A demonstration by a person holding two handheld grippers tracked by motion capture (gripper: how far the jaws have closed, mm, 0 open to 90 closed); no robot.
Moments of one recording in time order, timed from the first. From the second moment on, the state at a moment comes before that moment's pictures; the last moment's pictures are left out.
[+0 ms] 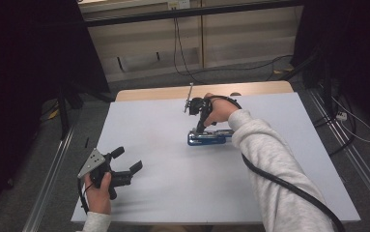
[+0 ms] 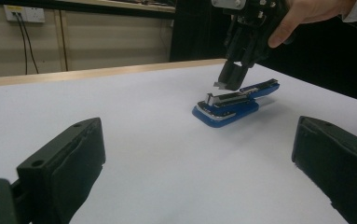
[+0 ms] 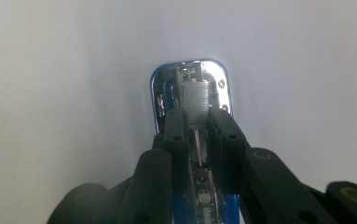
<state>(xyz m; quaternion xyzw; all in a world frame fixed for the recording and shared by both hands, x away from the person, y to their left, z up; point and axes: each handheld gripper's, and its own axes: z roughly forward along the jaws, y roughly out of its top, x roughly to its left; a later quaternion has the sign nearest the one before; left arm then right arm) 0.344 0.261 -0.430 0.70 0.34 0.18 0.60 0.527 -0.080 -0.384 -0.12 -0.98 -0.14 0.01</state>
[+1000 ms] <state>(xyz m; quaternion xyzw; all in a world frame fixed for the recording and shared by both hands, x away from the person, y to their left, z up) 0.345 0.259 -0.432 0.71 0.33 0.18 0.60 0.526 -0.080 -0.392 -0.11 -0.98 -0.14 0.01</state>
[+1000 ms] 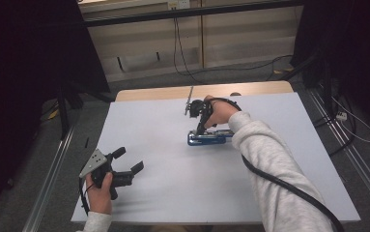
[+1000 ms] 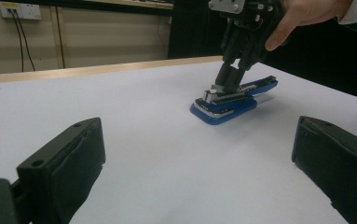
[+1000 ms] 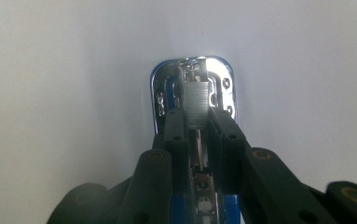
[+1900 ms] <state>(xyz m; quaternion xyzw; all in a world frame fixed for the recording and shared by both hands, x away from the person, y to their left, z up) 0.344 0.259 -0.431 0.71 0.34 0.18 0.60 0.526 -0.078 -0.393 -0.10 -0.99 -0.13 0.01</state>
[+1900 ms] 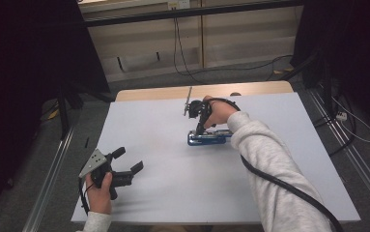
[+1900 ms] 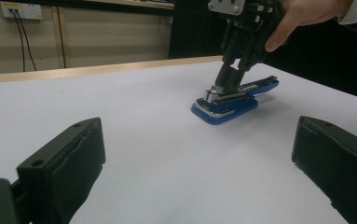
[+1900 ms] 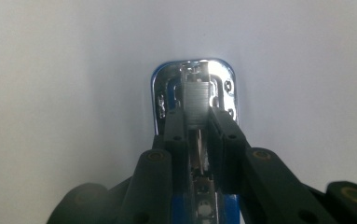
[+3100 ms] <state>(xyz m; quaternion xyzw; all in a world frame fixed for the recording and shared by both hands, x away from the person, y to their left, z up) 0.346 0.255 -0.432 0.71 0.34 0.17 0.60 0.519 -0.098 -0.384 -0.15 -0.97 -0.20 -0.01</state>
